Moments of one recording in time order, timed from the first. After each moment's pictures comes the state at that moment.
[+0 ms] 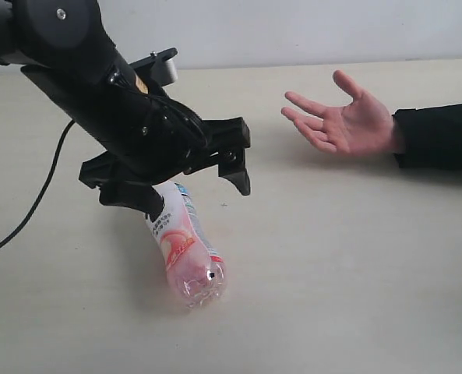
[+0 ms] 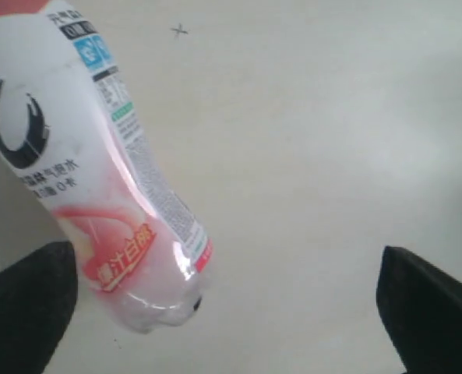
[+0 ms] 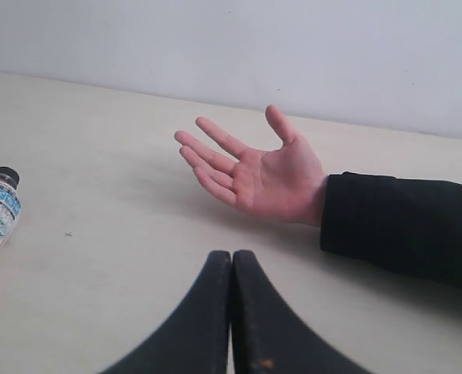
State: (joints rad) left arm -0.60 1.68 -1.17 -0.32 0.81 -0.48; right arm 0.44 0.16 -0.16 -0.31 0.40 0.32
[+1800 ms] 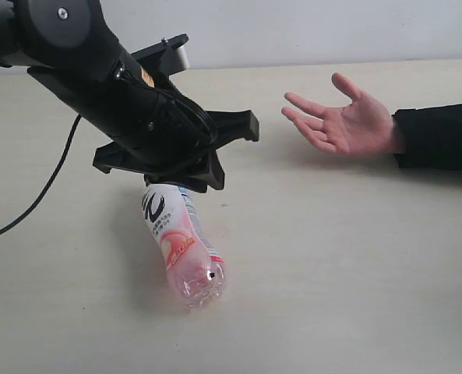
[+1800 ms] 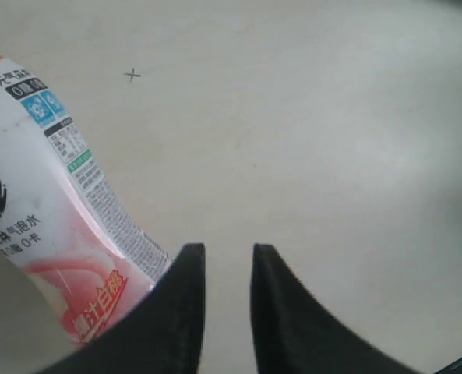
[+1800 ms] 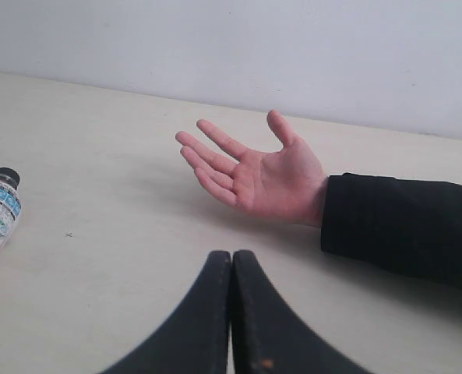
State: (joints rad) left arm -0.60 1.68 -1.17 -0.33 0.72 -0.38; right arm 0.44 0.16 -0.16 -0.31 0.40 0.32
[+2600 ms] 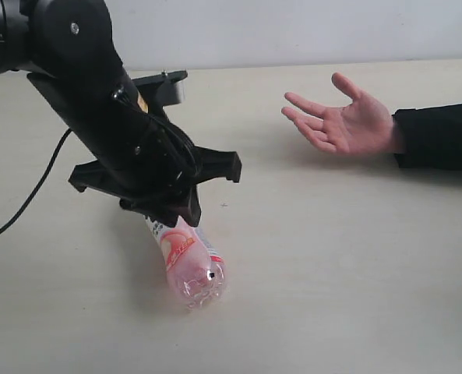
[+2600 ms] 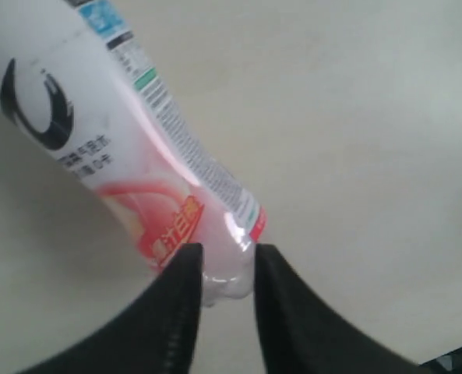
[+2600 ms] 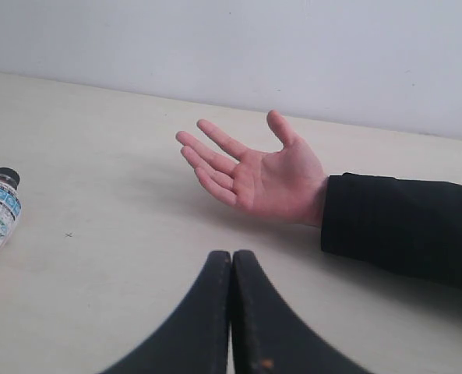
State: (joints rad) left arm -0.60 1.71 -1.17 -0.25 0.89 -0.40; right arm 0.44 0.16 -0.16 -0.31 0.40 0.32
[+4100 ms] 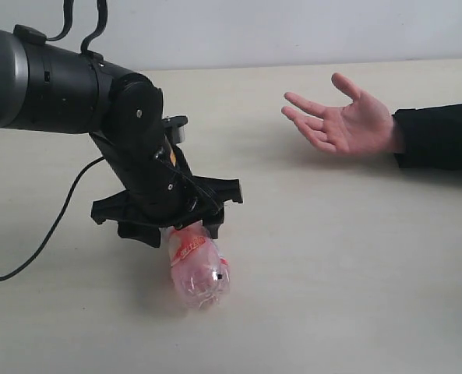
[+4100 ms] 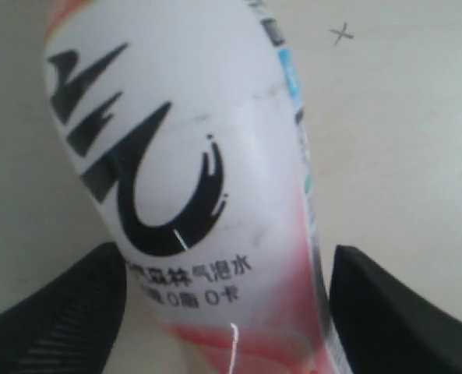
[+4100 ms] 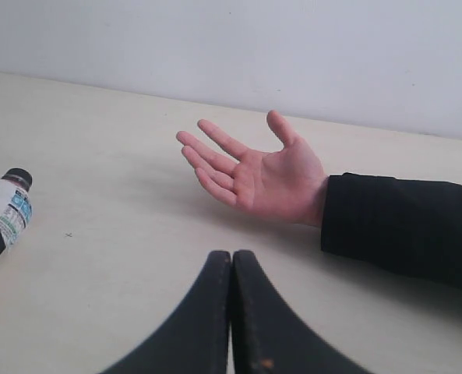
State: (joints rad) left arm -0.61 1.91 -1.15 -0.11 0.71 -0.68; right arm 0.44 0.16 -0.16 -0.31 0.40 0.32
